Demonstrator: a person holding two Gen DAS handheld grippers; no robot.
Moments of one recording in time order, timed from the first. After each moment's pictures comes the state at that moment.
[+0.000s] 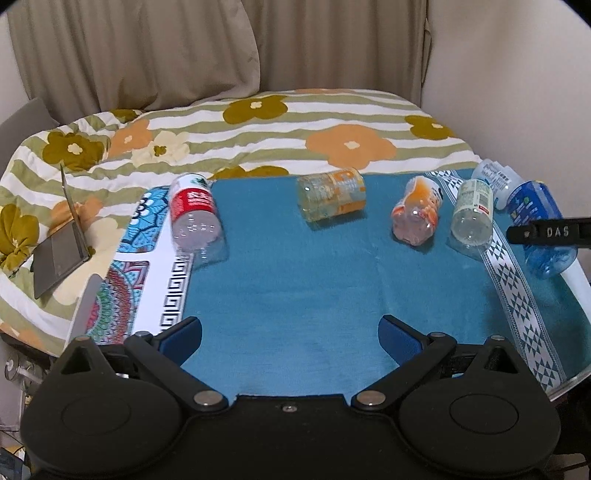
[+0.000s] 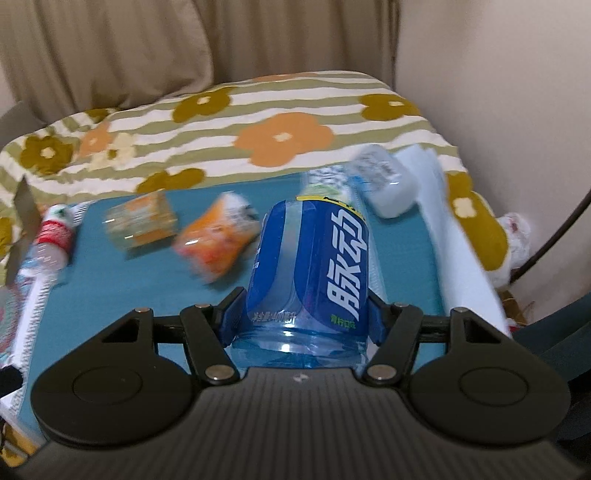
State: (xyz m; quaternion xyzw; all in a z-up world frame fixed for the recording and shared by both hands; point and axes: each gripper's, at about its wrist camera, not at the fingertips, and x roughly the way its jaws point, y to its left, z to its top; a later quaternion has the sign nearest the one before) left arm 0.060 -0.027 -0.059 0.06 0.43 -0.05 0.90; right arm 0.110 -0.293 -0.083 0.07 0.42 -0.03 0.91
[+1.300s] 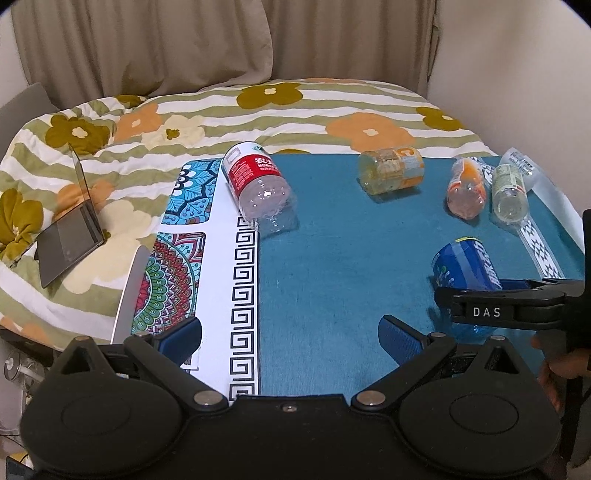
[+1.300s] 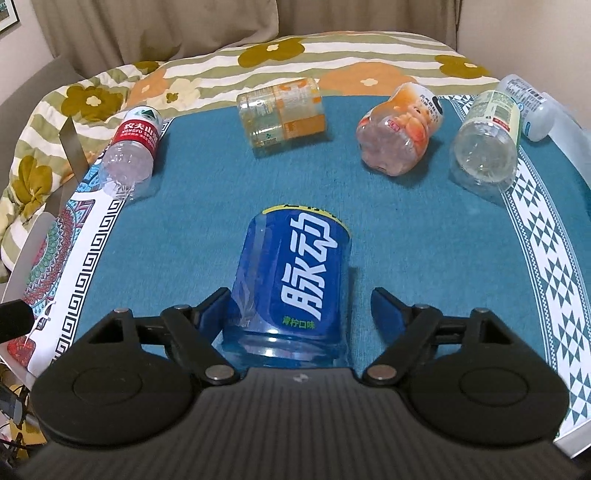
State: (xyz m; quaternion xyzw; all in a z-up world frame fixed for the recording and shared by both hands) left arm 0.059 0.069 -0.079 0.05 0.44 -0.07 0.89; right arm 0.095 -0.140 -0.153 0.07 0.46 0.03 0.89
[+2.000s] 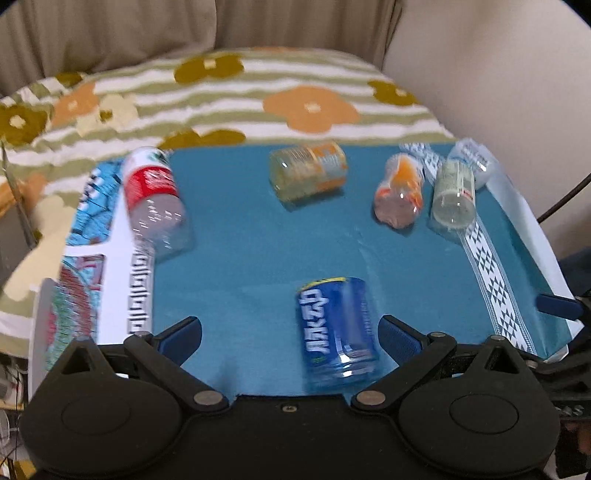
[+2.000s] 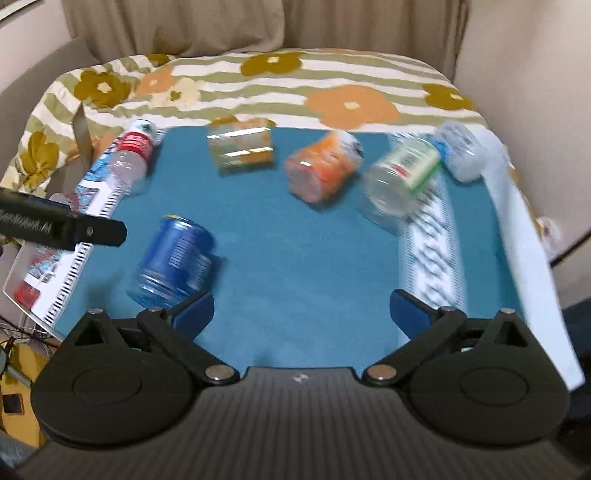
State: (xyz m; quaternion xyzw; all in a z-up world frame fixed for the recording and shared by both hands) left arm 0.120 -0.015 -0.073 0.03 0.52 -0.14 0.85; right arm 0.047 -0.224 -0.083 0.01 0.45 0.04 0.89
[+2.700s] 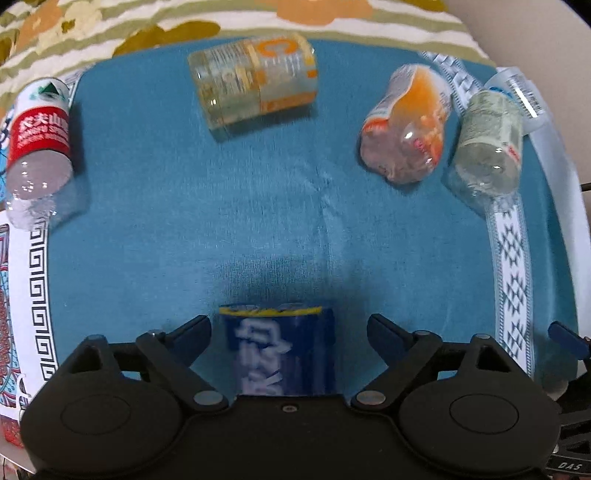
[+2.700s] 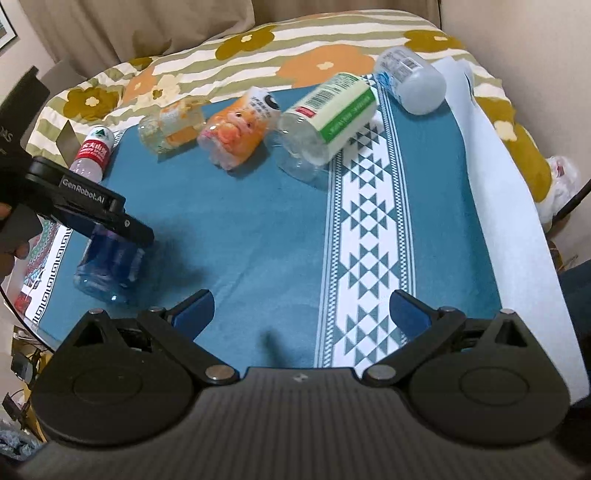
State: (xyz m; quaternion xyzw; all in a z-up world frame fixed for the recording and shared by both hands) left arm 0.200 -0.097 -0.143 0.03 0.68 -0.11 0.73; right arm 0.066 -0.329 -0.133 0.10 0.49 0.07 0.86
